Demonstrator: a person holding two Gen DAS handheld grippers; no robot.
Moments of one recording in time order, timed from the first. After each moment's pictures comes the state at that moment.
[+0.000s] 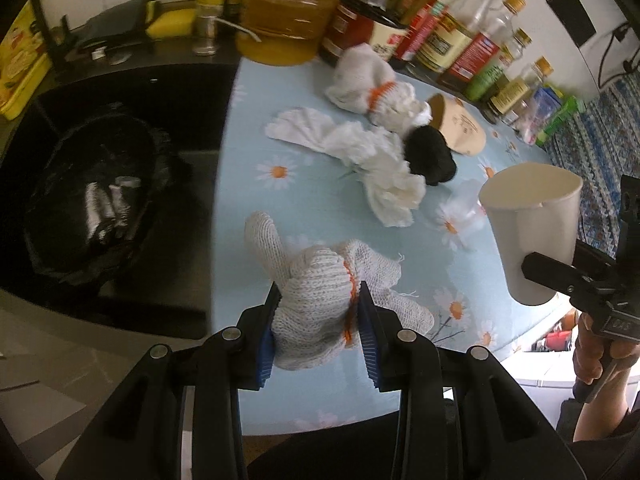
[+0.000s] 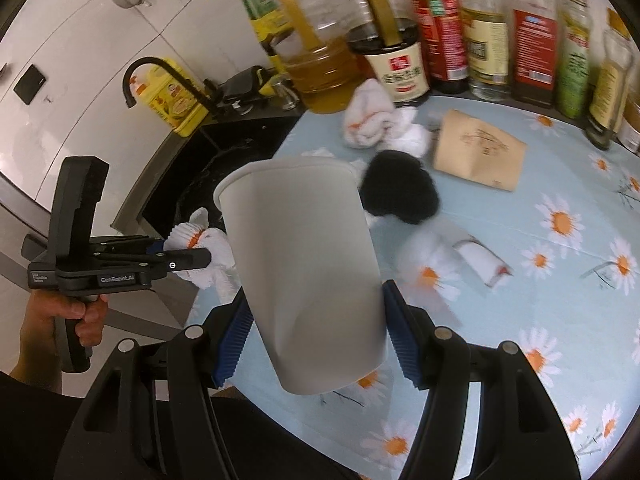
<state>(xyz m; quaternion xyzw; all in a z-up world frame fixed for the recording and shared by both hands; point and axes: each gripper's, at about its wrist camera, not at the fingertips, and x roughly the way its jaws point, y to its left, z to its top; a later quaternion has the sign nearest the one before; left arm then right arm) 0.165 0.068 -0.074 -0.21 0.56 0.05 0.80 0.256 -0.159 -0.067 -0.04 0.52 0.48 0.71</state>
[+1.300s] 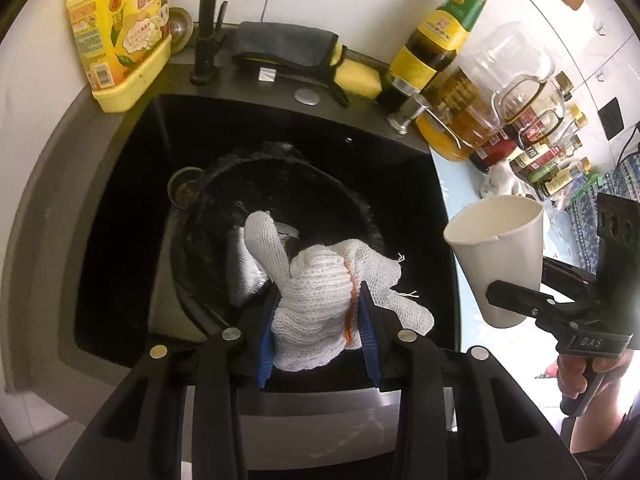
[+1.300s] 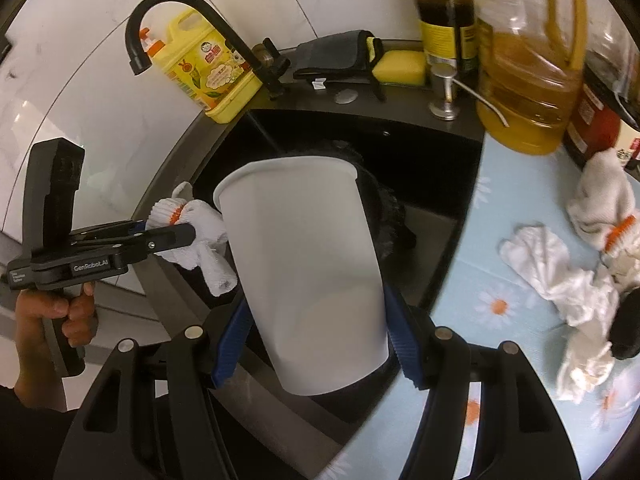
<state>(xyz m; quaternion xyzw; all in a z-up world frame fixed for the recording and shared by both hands) 0.100 0.328 -0.064 -0.24 0.53 0.07 0.81 0.203 0.126 -0.072 -0.08 0.54 0.49 0.68</state>
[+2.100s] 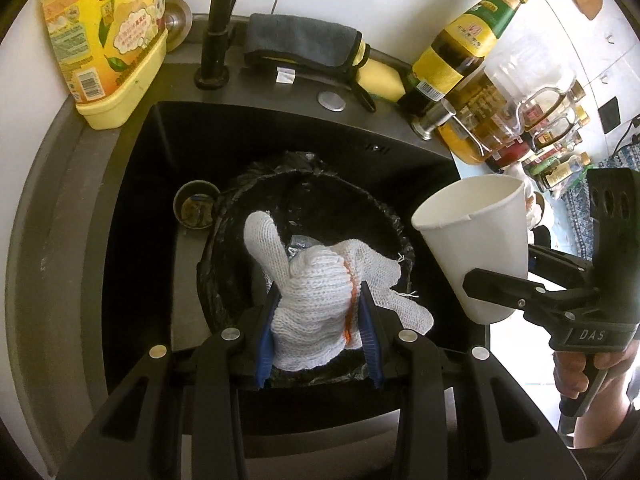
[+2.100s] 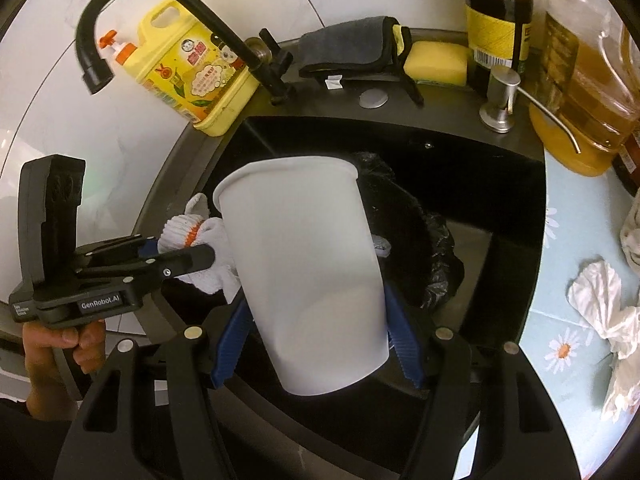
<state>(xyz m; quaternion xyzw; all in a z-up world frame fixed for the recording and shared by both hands) 0.120 0.388 -0.087 -0.23 0.54 0.03 0.81 0.214 0.211 -0.085 -0.06 0.57 0.45 0.68</state>
